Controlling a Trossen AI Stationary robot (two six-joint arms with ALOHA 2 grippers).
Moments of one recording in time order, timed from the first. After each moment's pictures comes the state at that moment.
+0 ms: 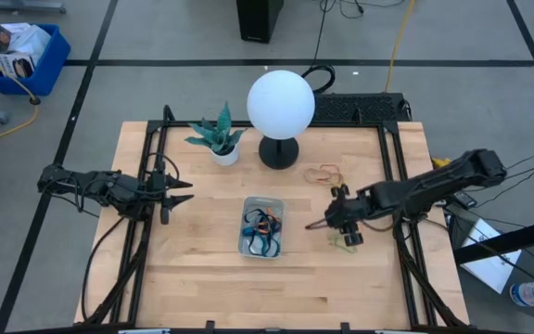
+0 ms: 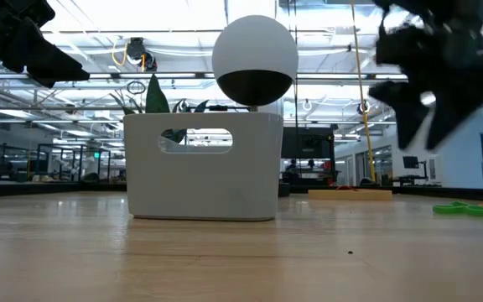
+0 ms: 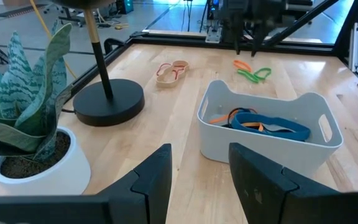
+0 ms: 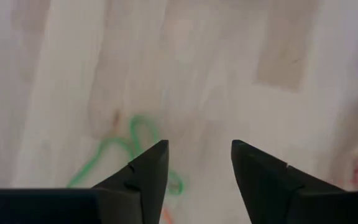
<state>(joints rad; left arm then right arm) -0.25 0.18 0.35 -0.51 -0.39 -0.15 0.24 1.26 0.76 -0.73 0.10 -0.01</state>
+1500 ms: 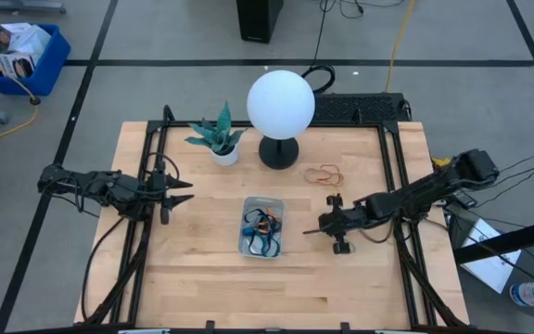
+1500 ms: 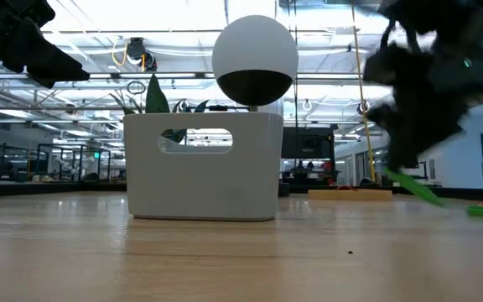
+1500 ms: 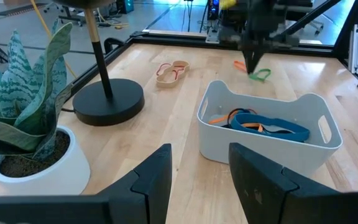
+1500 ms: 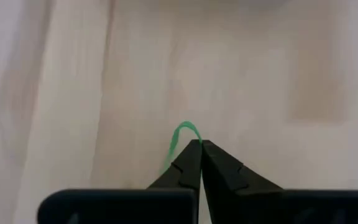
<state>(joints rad) -0.25 0.18 0.35 -0.51 -0.40 -0.16 0.29 1.33 0.59 -0.28 0.15 0.19</state>
